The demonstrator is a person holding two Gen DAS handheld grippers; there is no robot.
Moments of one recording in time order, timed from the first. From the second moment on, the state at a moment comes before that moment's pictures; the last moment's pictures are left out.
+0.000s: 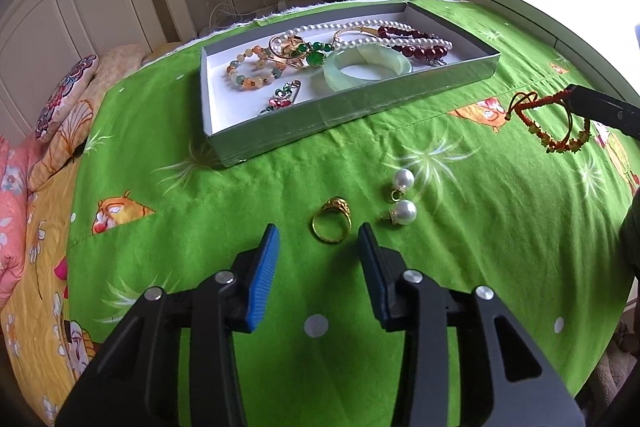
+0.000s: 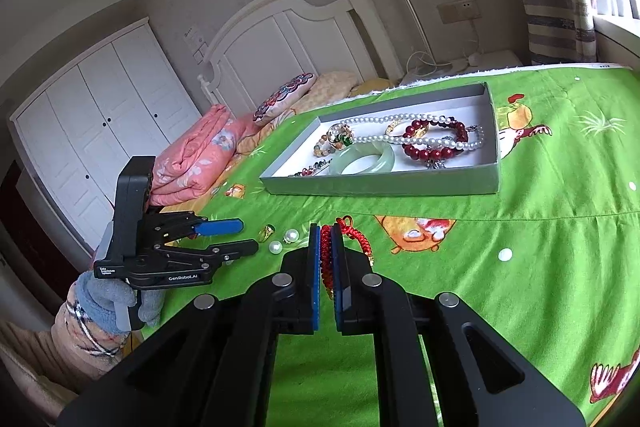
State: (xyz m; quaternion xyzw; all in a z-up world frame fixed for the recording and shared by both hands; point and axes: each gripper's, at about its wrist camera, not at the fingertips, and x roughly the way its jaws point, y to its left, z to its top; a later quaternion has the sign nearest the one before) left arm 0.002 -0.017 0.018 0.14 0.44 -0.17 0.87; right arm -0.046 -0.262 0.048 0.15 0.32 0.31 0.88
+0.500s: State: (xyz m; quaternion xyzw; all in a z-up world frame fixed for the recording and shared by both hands) left arm -0.002 -0.033 0.020 0.16 0.41 -0.20 0.87; right arm -0.052 -0.261 0.055 0.15 0.31 0.31 0.89
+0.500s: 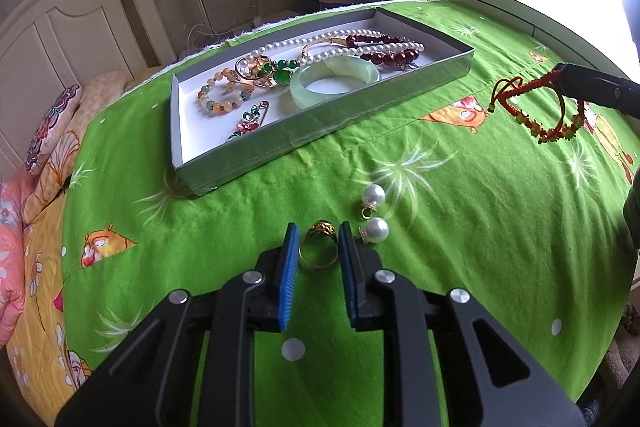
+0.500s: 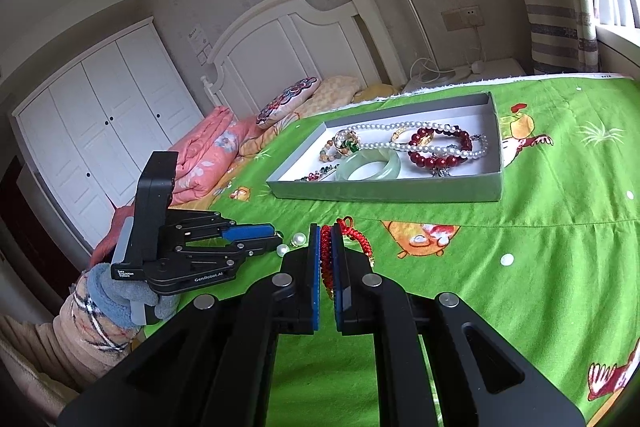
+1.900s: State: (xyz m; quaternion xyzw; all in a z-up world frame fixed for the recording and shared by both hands) left arm 0.094 -0.051 0.067 0.10 0.38 -0.15 0.91; right arm 0.046 -0.240 0.086 0.14 0.30 0.27 0.91
